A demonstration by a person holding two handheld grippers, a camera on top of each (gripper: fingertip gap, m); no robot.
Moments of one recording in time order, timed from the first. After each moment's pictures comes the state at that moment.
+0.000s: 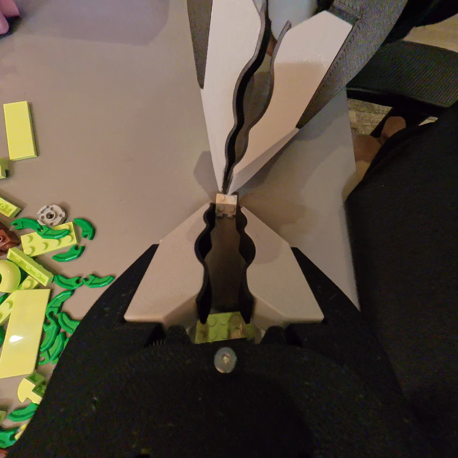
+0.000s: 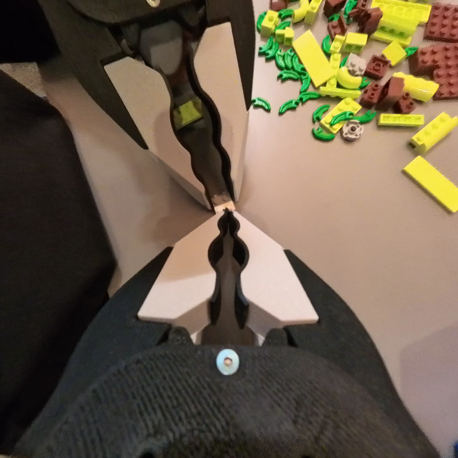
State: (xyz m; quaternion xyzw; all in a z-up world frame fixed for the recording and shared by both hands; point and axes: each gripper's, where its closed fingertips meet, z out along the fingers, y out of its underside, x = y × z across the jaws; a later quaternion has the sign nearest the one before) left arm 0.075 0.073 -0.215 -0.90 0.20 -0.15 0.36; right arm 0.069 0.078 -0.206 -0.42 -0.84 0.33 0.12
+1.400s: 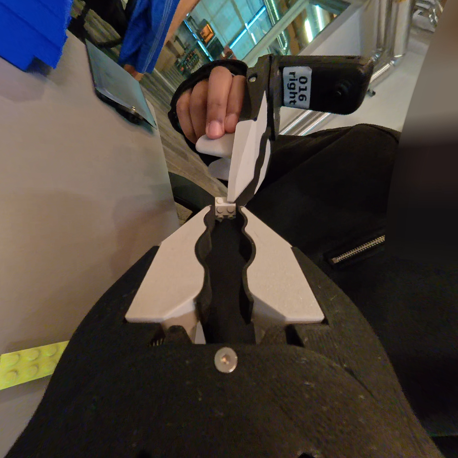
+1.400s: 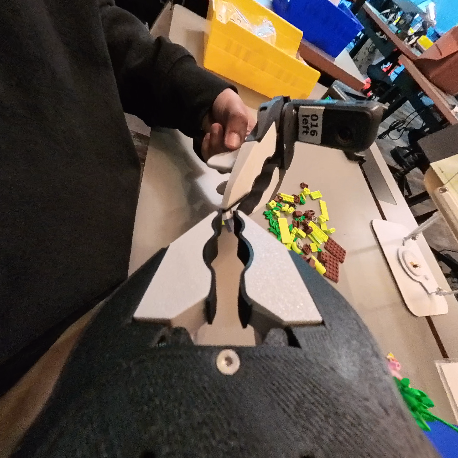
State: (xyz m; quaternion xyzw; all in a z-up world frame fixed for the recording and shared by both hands) left arm 0.100 0.031 -0.091 -0.72 0.06 -0.57 0.40; right arm 0.091 0.023 -0.087 -0.14 -0.84 0.42 0.31
